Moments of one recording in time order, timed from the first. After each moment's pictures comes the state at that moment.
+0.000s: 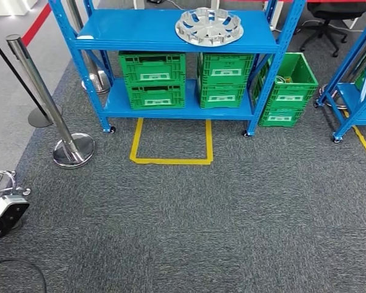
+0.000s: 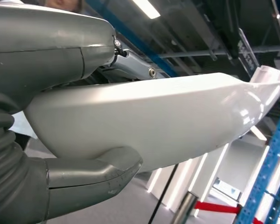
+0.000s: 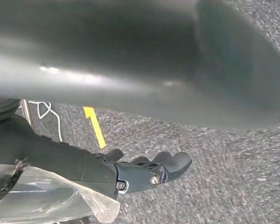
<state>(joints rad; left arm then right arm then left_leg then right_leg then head) 0.17 0.32 0.04 -1.71 -1.04 0.54 -0.05 -0.04 0.36 -1.48 -0.59 1.07 0.25 -0.22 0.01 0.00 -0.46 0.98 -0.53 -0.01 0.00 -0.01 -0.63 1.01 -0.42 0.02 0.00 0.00</state>
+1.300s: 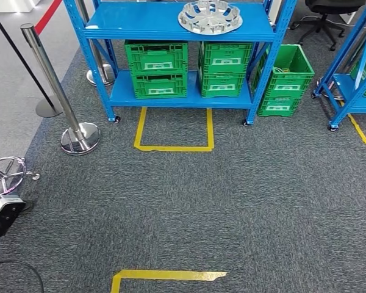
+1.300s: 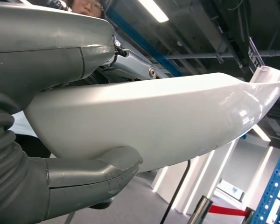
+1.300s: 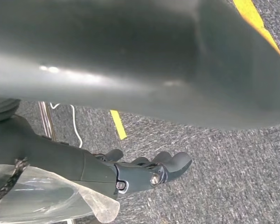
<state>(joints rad) 0.18 0.31 0.06 -1.72 -1.01 0.53 -0.06 -0.04 0.35 -1.48 -0.59 1.08 0.25 -0.24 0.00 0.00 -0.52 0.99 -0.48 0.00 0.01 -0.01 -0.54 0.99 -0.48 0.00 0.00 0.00</state>
